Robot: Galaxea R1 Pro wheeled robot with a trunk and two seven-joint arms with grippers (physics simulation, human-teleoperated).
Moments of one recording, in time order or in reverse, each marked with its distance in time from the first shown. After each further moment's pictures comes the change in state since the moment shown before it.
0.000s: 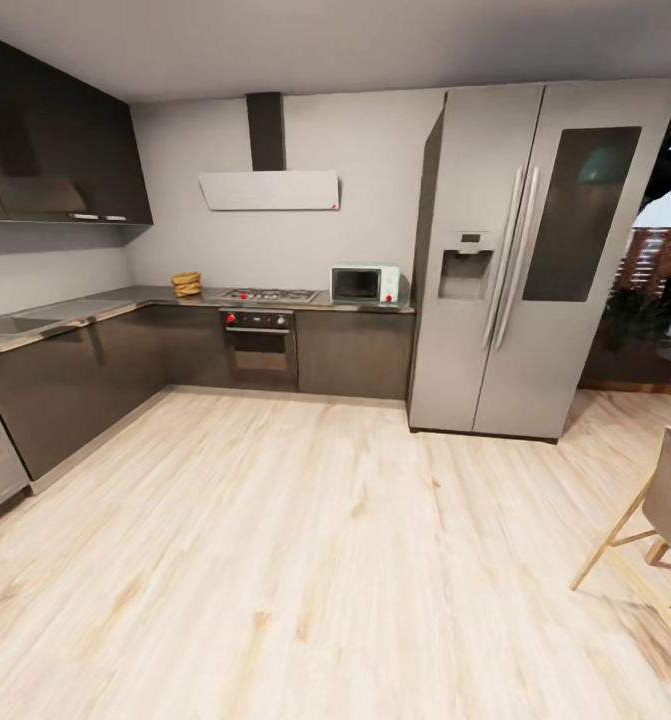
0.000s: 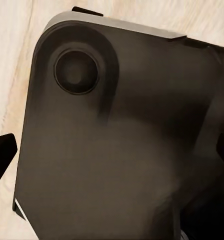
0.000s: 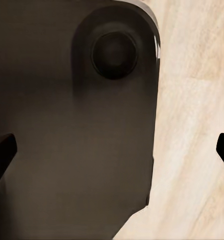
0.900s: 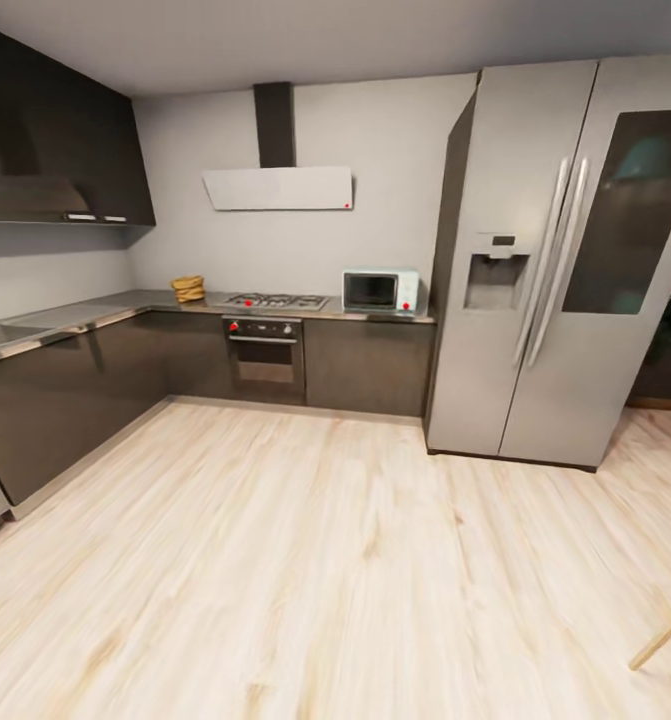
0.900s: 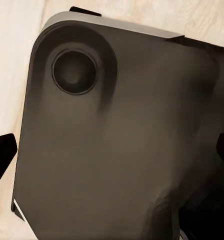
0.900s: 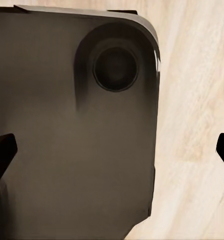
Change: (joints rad) left arm 0.000 0.001 -0.001 0.002 -0.001 0.003 -0.008; right arm 0.000 0.002 0.000 0.001 -0.006 -0.037 0.000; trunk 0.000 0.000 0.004
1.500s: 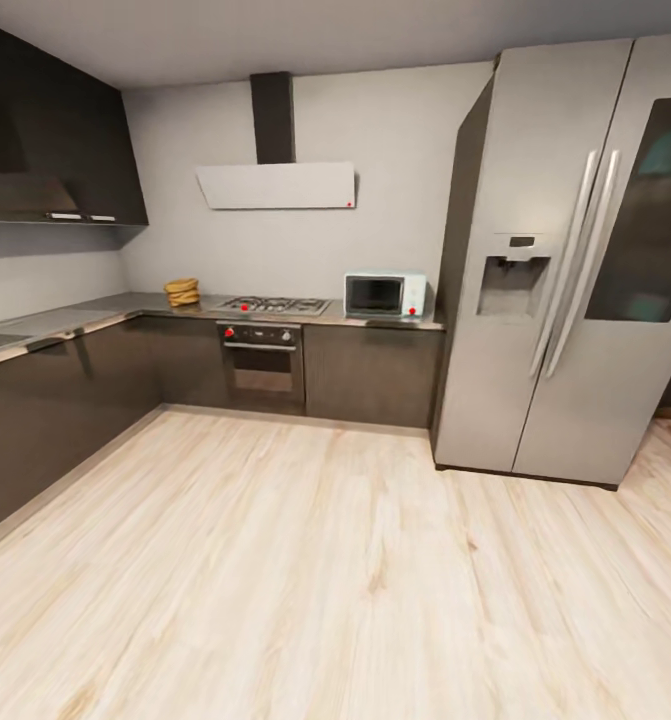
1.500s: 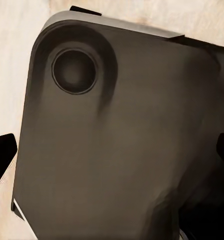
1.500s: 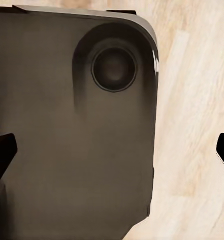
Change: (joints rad) left arm 0.000 0.000 0.000 0.001 0.002 0.000 0.000; right arm 0.000 -0.002 0.000 0.000 0.000 0.000 0.000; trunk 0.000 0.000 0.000
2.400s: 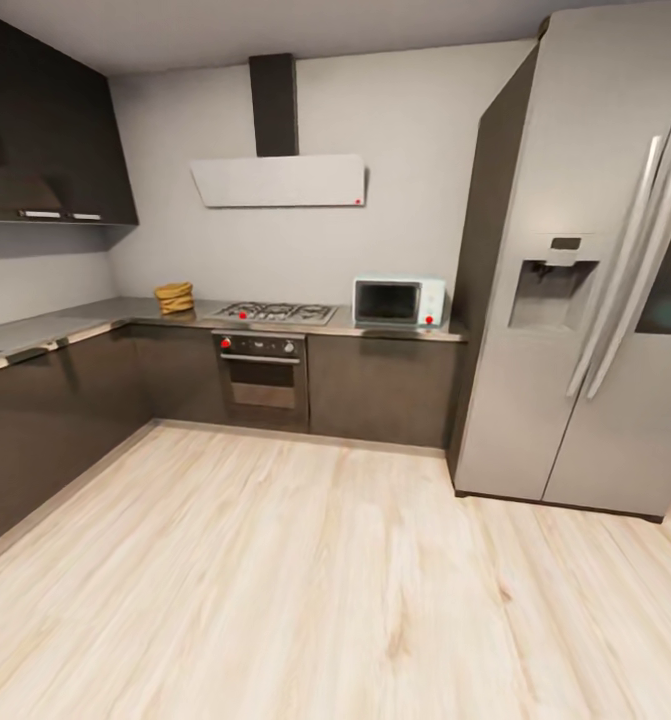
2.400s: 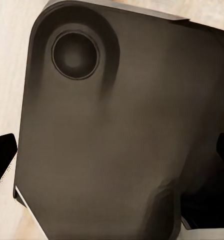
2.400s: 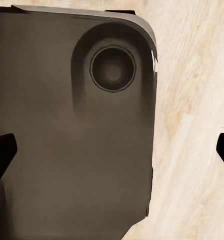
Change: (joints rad) left arm 0.000 -0.002 0.000 0.002 -0.003 0.041 0.008; right arm 0.000 -0.001 0.000 0.000 0.001 0.000 0.000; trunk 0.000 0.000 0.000
